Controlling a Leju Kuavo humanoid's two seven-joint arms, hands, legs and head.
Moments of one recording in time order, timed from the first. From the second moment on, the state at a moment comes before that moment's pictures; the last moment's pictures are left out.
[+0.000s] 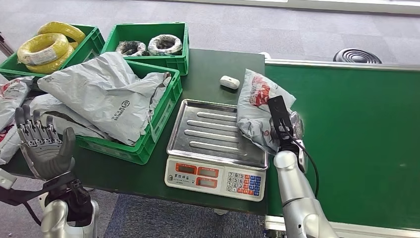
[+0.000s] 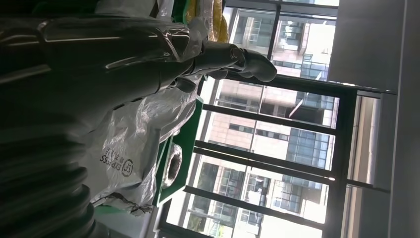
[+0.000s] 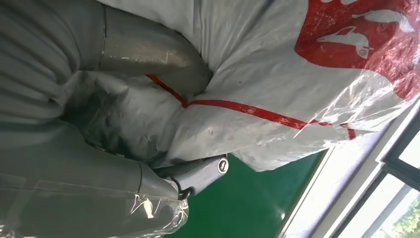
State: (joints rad) left arm -0.11 -0.27 0.21 -1.69 0.16 0.03 -0.61; right arm -0.61 0.19 -0.10 -0.76 0.74 -0.28 -0.01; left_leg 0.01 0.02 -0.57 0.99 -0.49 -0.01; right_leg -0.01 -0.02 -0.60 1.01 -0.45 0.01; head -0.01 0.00
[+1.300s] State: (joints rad) left arm -0.19 -0.28 0.12 -1.58 0.17 -0.01 -0.63; right arm -0.89 0.28 0.06 -0.59 1.08 -0.33 -0.21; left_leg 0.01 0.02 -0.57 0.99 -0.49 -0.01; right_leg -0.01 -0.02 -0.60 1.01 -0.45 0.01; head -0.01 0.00
